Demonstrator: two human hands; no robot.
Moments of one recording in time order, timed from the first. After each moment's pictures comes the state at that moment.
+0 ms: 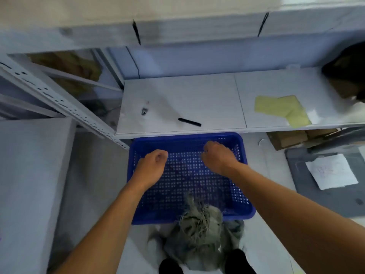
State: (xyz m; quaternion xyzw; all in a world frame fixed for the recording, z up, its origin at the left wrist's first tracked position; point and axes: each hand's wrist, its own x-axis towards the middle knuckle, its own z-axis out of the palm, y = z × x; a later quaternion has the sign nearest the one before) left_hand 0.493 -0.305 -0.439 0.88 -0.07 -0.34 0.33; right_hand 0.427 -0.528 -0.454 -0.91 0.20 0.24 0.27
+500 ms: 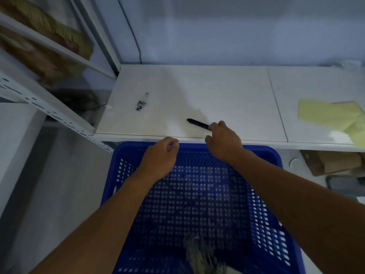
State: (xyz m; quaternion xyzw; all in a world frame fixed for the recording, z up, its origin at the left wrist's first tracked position) left_hand 0.592 -0.362 -0.627 0.89 -0.10 -0.27 0.35; right_hand 0.566 -0.562 -0.641 -0.95 0.18 0.13 0.21
